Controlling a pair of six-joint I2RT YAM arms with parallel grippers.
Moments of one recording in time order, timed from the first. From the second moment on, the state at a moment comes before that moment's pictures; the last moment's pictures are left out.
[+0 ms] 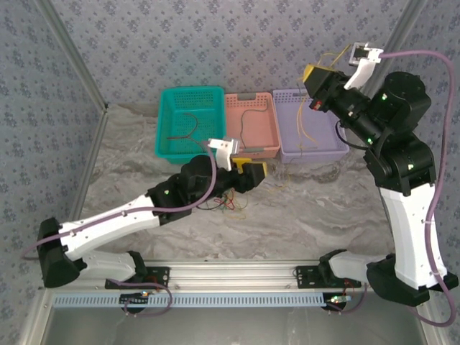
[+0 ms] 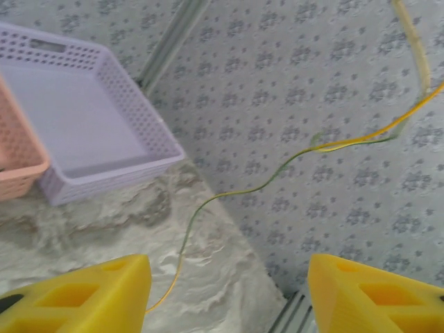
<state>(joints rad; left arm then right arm) -1.11 1.29 1.15 0.00 -0.10 -0.74 0.37 1.22 1.93 -0.65 -0.21 0.49</state>
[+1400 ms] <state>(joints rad) -0.93 1.44 1.44 -0.03 0.07 -0.66 0.35 1.24 1.78 -0.57 -0.63 0.46</state>
